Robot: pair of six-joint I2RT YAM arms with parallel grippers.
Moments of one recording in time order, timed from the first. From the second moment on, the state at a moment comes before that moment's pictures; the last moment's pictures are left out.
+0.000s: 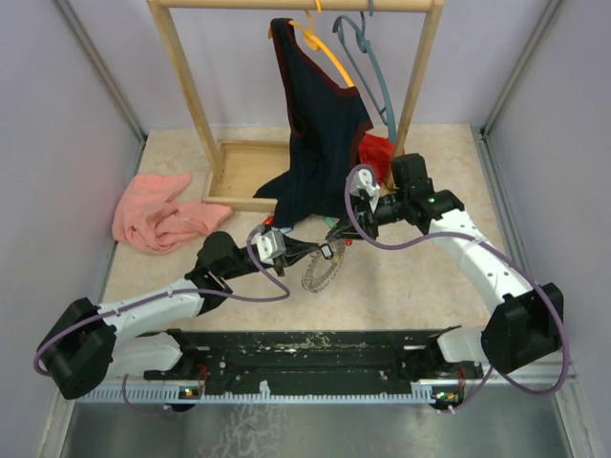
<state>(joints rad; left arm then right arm) -0.80 1.17 0.48 0.81 0.54 0.14 0.39 1.32 1.13 -0.54 -1.31 -0.70</state>
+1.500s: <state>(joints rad) -0.79 1.28 0.33 1.27 0.39 -0.10 0.42 1.32 0.98 -0.35 -1.23 -0.74</state>
